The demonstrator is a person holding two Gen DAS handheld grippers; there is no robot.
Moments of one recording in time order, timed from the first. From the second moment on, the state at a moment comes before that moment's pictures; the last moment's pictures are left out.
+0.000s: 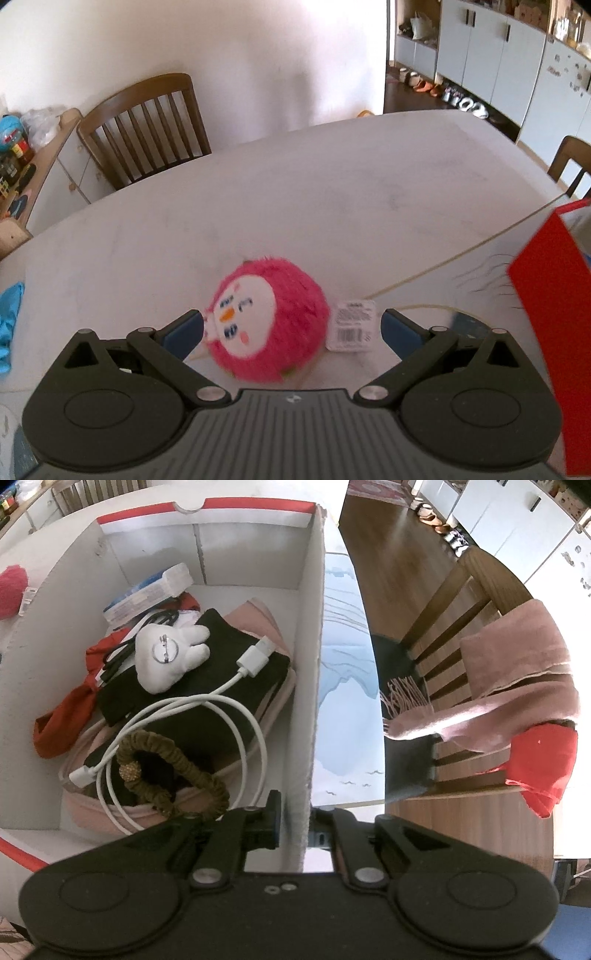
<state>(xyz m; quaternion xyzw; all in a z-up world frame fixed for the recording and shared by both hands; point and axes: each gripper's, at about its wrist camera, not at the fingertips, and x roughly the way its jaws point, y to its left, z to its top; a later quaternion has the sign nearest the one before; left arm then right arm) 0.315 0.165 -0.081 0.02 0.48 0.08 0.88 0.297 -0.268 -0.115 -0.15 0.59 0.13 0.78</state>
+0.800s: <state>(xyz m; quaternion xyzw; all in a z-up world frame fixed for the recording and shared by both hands) 0.346 0.197 -0.131 -0.03 0.52 0.10 0.85 0.296 -0.265 -0.125 -0.15 0.60 0.11 0.78</state>
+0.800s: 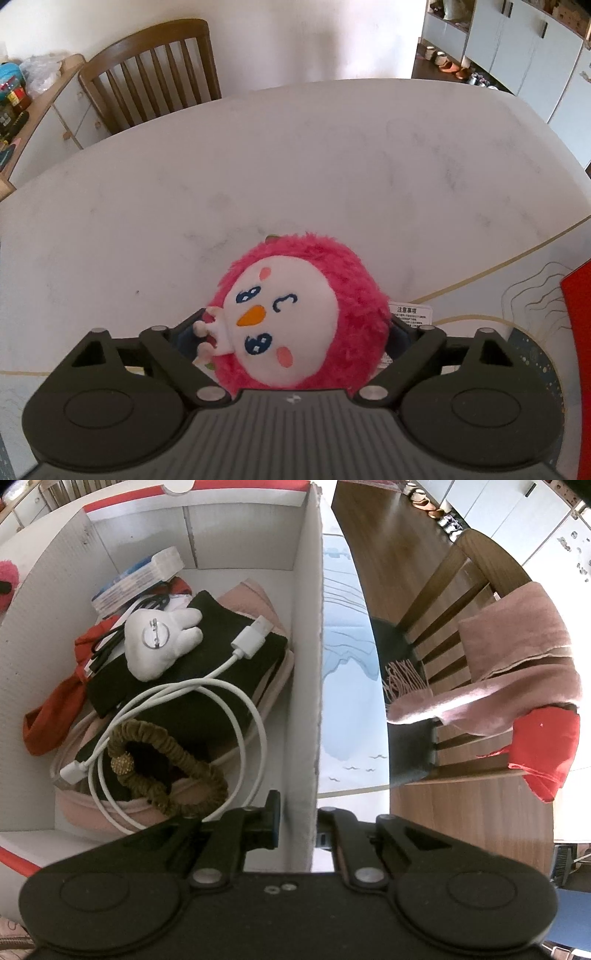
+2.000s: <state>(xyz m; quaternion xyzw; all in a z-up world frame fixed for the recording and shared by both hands) 0.226 0.024 0.007 0.04 0.45 -0.06 0.89 0.287 -0.265 -0.119 -0.17 0.58 0.15 0.78</state>
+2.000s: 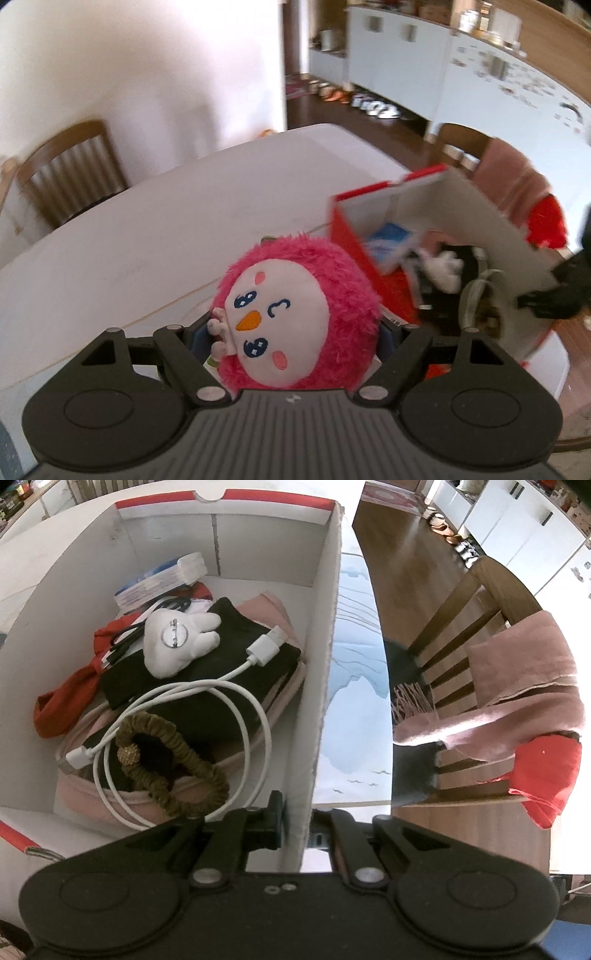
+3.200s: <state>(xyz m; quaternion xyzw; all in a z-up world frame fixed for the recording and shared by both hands) 0.266 -0.155 -0.074 0.13 0.49 -0.16 0.84 0.289 -0.271 -0.120 -0.17 0.57 0.18 0.79</state>
